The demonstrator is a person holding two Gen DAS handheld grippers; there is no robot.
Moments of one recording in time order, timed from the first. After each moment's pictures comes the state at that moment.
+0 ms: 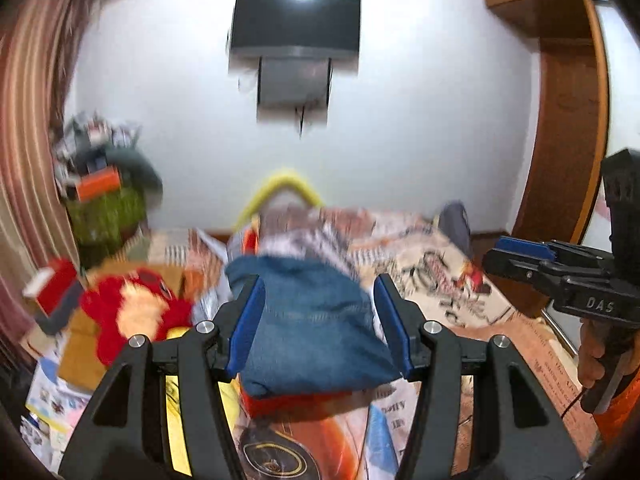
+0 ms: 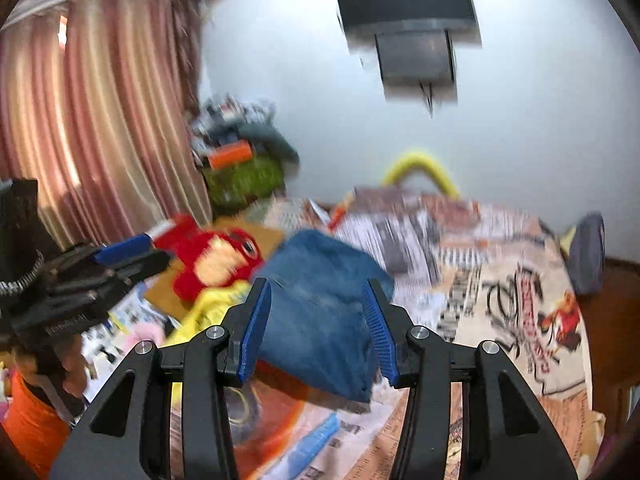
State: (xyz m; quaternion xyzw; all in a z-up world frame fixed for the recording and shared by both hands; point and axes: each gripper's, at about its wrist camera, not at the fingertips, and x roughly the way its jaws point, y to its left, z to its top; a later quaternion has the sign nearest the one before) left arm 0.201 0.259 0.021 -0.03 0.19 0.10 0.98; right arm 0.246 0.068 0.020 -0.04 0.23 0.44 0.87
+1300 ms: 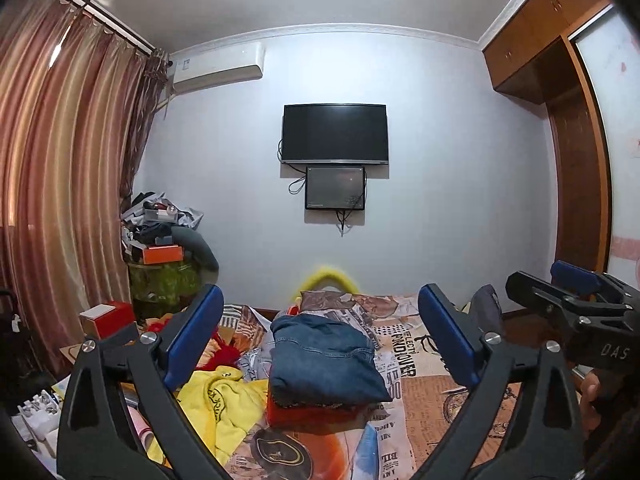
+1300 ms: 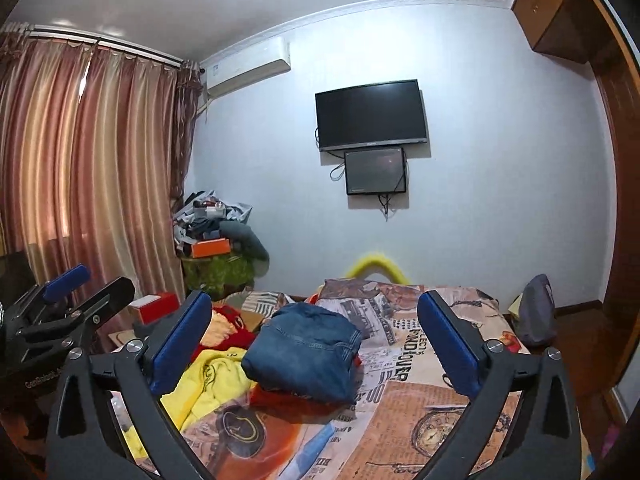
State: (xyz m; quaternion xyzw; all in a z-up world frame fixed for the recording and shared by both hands) left arm 0.029 0.155 0.021 -0.01 0.01 0.20 0.98; right arm 0.101 -0.001 0.035 0.01 0.05 0.37 0.93
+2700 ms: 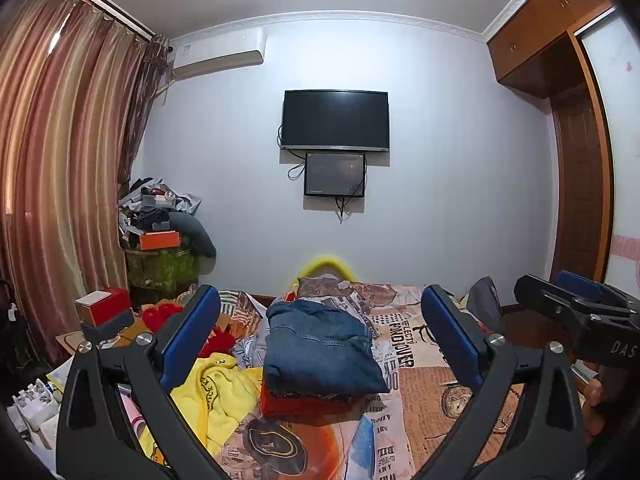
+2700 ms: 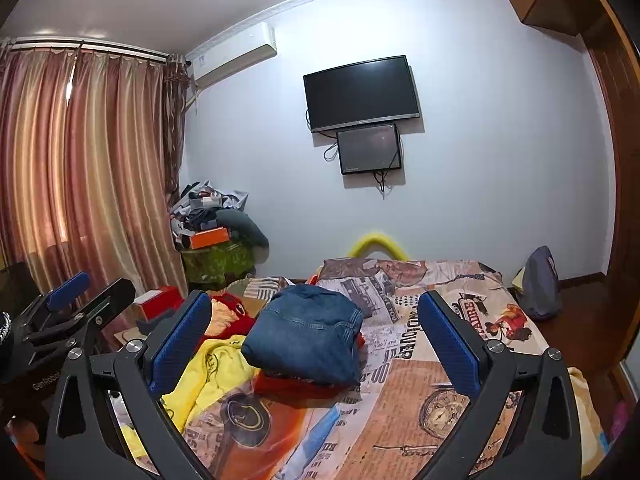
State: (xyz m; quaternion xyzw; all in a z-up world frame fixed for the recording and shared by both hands) left arm 0.042 0.164 0.009 -0.02 0.03 0.20 0.98; right arm 0.108 -0.015 0.026 0.03 0.09 0.36 0.93
